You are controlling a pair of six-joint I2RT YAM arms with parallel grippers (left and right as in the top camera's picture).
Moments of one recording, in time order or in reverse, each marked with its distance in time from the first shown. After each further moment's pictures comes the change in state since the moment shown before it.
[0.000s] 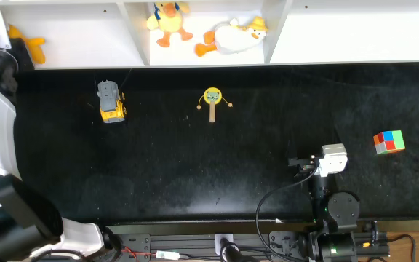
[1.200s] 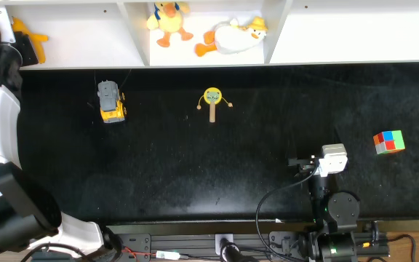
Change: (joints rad) left arm -0.021 0.050 0.011 0.077 0.011 -0.017; right arm 0.000 0.000 0.000 0.000 0.000 0.000
